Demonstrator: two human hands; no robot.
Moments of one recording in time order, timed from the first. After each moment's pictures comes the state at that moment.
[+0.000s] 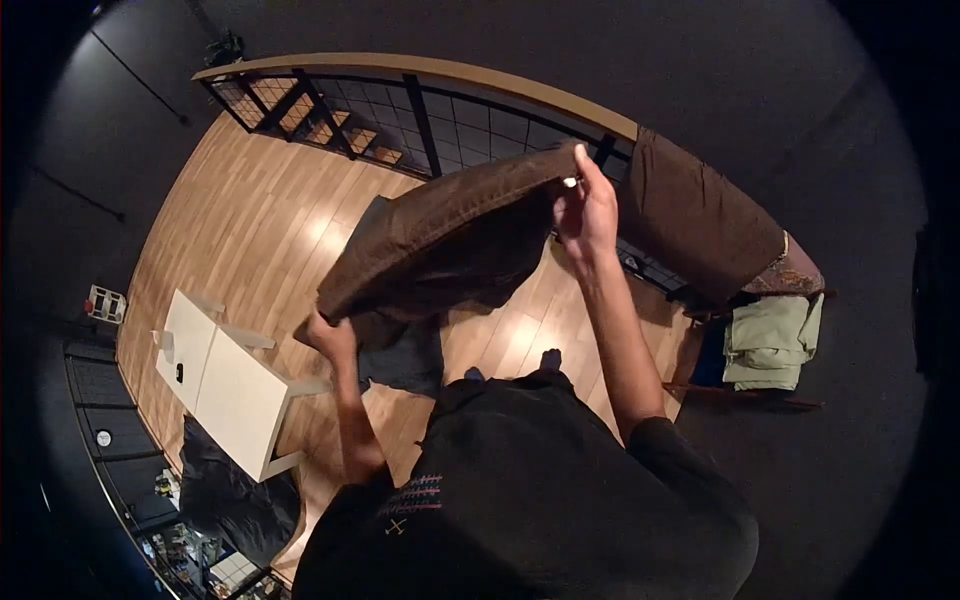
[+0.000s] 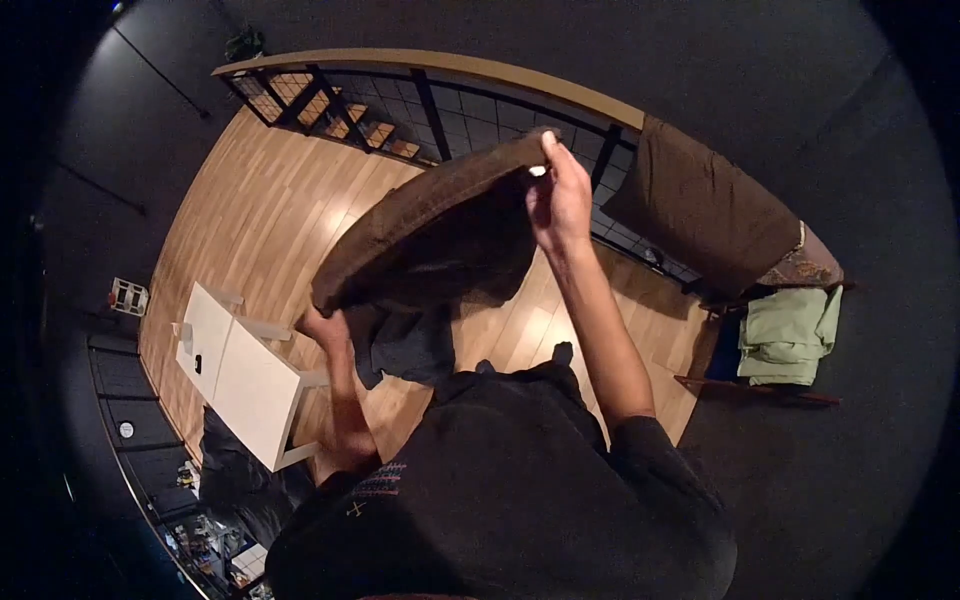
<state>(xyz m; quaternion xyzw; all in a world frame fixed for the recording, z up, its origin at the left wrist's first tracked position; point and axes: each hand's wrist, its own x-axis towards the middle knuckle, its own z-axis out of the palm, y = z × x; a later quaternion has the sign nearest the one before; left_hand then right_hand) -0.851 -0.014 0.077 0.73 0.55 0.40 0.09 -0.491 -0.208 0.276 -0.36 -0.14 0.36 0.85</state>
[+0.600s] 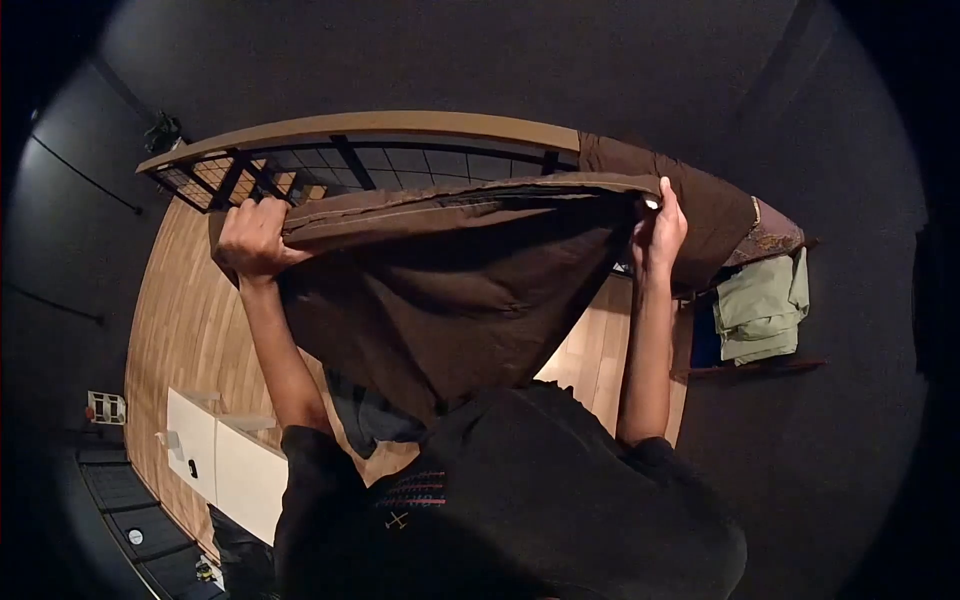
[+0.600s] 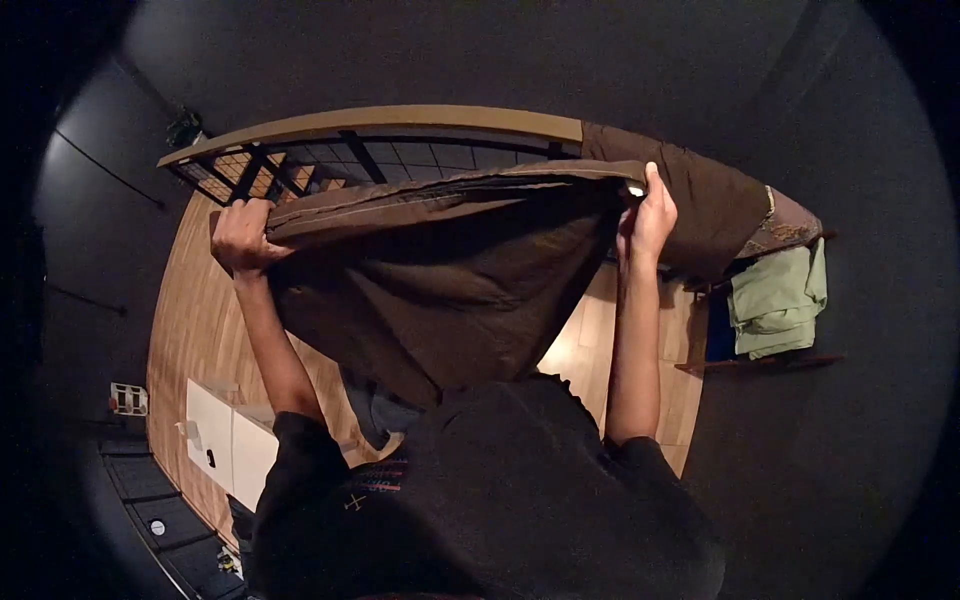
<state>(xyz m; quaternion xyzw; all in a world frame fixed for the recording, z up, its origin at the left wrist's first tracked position) -0.625 0.114 0.323 0.86 0.00 0.45 -0.26 -0.345 -0.292 0.258 -0.50 0.05 -0.02 0.87</state>
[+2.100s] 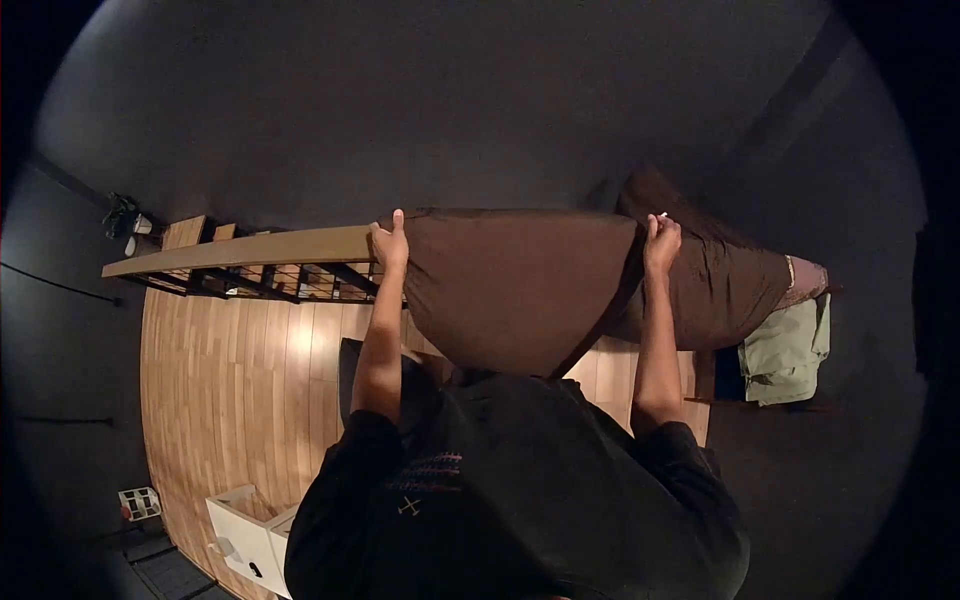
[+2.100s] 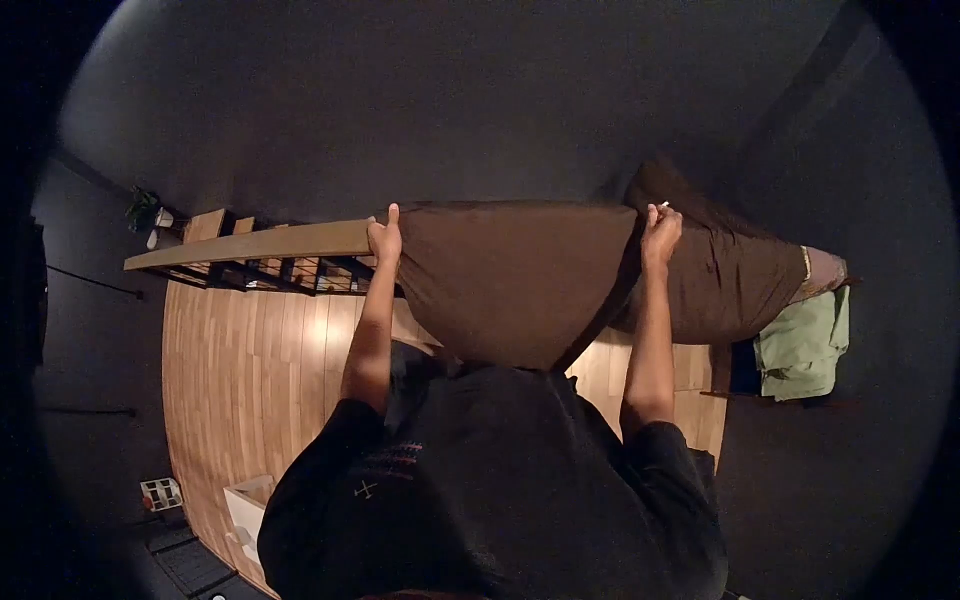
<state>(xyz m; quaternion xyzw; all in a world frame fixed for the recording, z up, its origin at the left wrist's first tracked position) -0.140 0.340 0.042 0.76 0.44 0.25 0.41 0.020 -0.149 0.060 -0.92 0.04 -0.19 0.34</state>
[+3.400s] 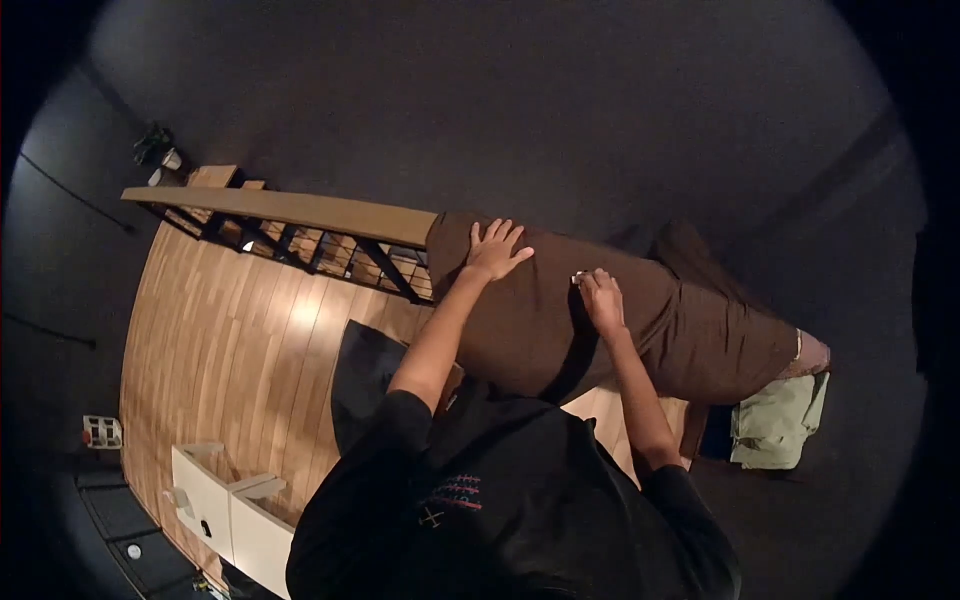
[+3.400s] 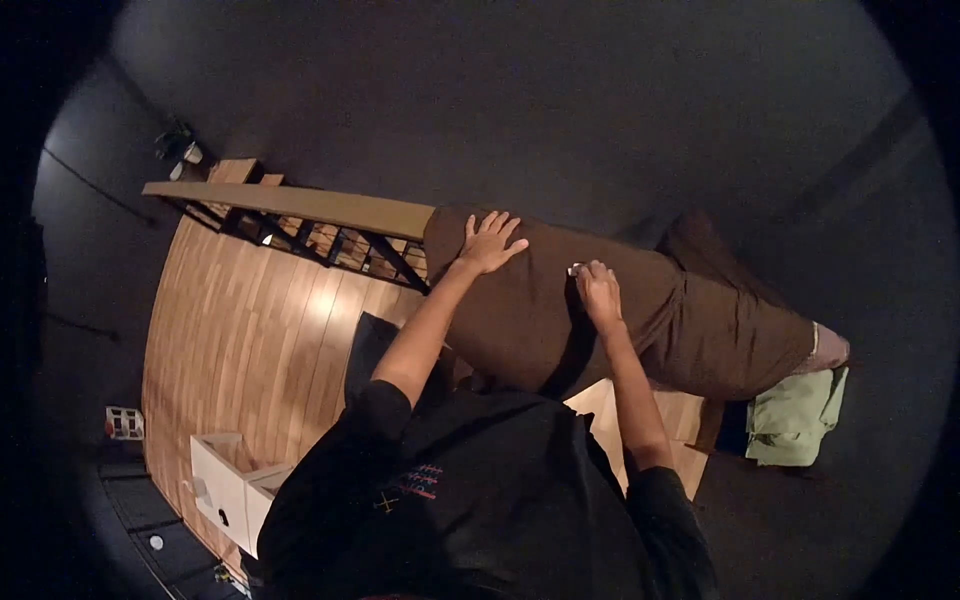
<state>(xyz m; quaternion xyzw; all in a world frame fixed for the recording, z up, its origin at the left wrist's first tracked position) -0.129 0.266 0.025 0.98 0.08 -0.03 0.18 -0.075 -0.018 0.023 -0.87 -0.42 -0.18 0.18</state>
